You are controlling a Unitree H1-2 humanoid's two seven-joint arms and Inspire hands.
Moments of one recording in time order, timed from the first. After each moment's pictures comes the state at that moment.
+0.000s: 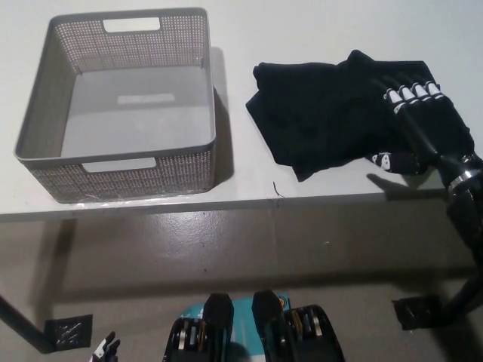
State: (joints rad) left_arm 0.21 0.21 -0.07 0.34 0.11 -0.44 0.09; right_arm -0.63 -0.37 0.23 0.32 -0.91 -0.05 0.06
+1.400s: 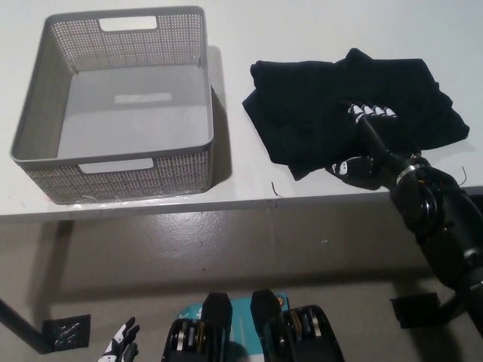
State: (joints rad) left_arm 0.16 0.19 -0.11 0.34 0.13 -0.44 0.08; right_arm -0.80 -0.25 0.31 0.80 -0.81 -0.06 -0.06
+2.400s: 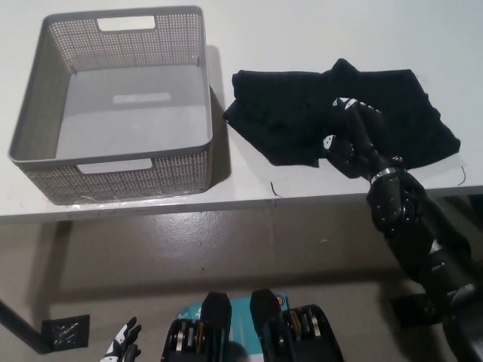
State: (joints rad) left_arm 0.17 0.18 -0.10 0.31 0.12 -0.44 0.08; right_arm -0.92 -0.13 0.20 1.18 -0.59 -0.36 -0.41
